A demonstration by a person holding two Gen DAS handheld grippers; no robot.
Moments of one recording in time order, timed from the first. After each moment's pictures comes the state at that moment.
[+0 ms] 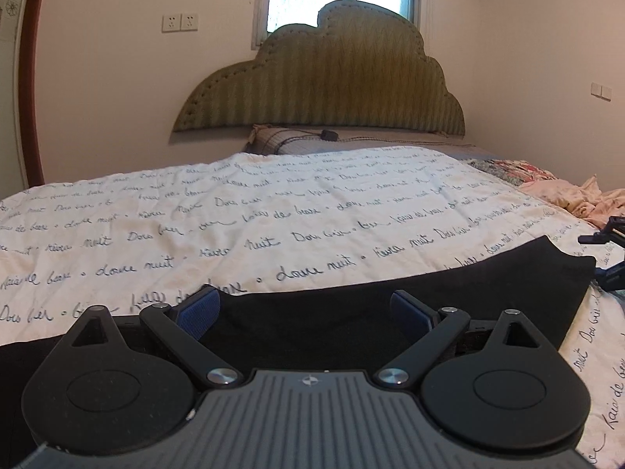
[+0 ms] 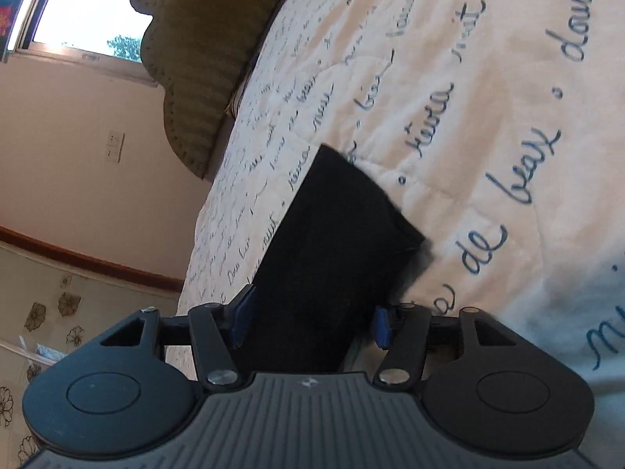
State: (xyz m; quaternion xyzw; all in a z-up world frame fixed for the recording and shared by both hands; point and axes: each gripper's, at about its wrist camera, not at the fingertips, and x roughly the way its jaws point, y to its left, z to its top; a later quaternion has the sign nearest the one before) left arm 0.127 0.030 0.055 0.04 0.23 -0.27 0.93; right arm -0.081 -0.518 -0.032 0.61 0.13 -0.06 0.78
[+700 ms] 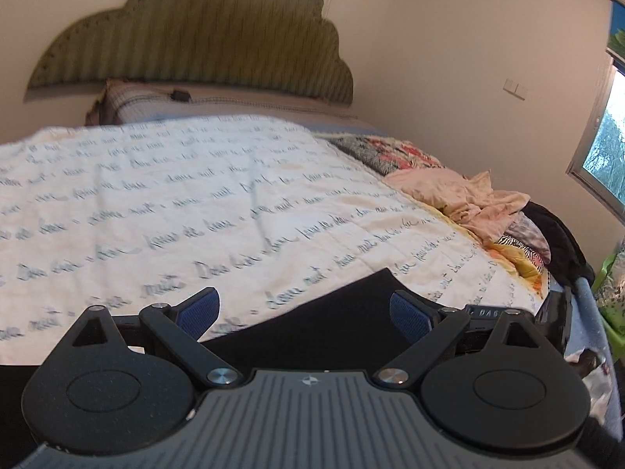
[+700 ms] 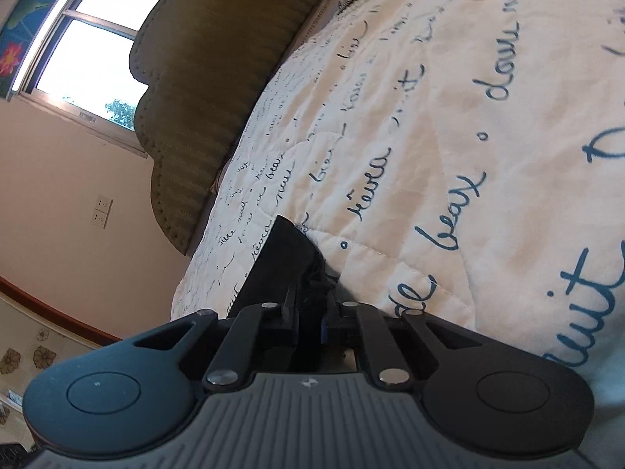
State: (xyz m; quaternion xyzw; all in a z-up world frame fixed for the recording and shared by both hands) left arm 0.145 -0.209 0.088 -0.01 0.33 -0.43 0.84; right arm -0.087 -0.502 -0.042 0.55 0.08 -0.14 0.82
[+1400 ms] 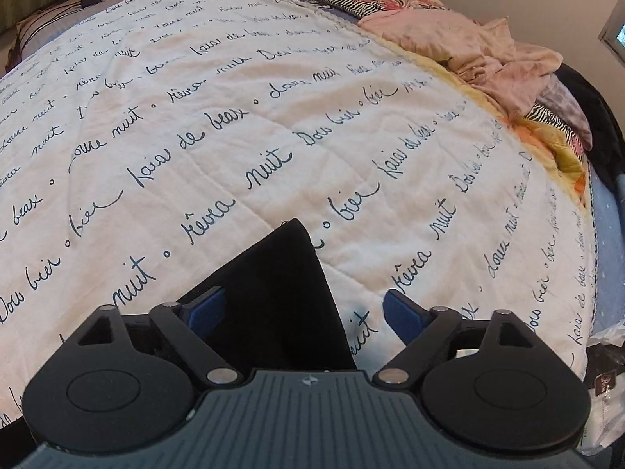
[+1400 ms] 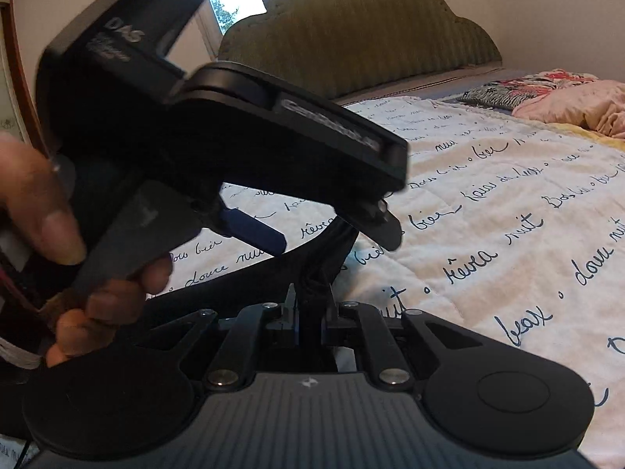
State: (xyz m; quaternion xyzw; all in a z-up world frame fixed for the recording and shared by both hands) left arm 0.162 -0.458 0.024 0.17 0.48 -0.41 0.75; right arm -0.064 -0.432 0.016 0.23 0.15 -0.17 0.95
